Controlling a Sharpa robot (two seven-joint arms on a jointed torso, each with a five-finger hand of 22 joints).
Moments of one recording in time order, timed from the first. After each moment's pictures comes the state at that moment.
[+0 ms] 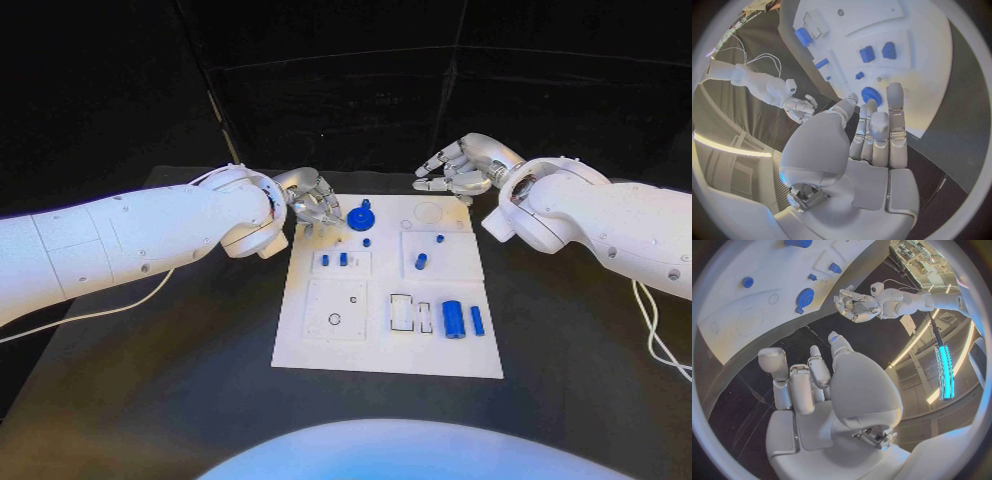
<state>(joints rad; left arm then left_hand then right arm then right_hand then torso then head) 1.30 -0.72 -0.14 1.40 -0.92 -0.22 -0.22 1.31 -0.04 0.27 0.00 0.08 0.80 0.14 0.39 0.50 0.88 0.07 0.68 0.50 1.25 0.00 1.12 0.98 0.16 1.20 0.08 0.56 0.83 1.27 -0.71 -0.03 1.32 -0.92 -0.27 0.03 1.34 -0.02 -0.04 0.13 0.36 0.92 0.16 0.13 0.07 1.33 0.07 1.27 1.25 1.47 0.00 1.45 1.31 0.12 1.20 0.11 1.25 0.86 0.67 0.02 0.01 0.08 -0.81</state>
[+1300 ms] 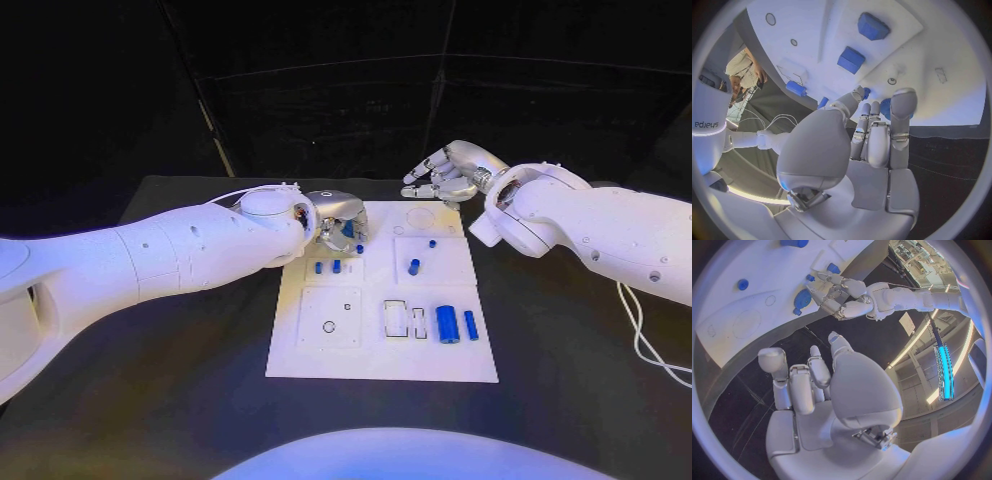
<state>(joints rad) 1.26 -0.51 -0.16 1.15 -1.46 -0.13 0.08 1.35 -0.11 0.34 -0.06 0.06 0.98 0.12 0.14 0.17 0.96 0.08 0.30 0.08 1.46 -0.02 1.37 1.16 0.16 1.42 0.08 0.78 0.97 1.27 -0.70 -0.03 1.32 -0.92 -0.27 0.03 1.34 -0.02 -0.04 0.13 0.36 0.92 0.16 0.13 0.07 1.33 0.07 1.27 1.24 1.47 0.00 1.45 1.31 0.12 1.20 0.11 1.25 0.85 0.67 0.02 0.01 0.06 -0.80</state>
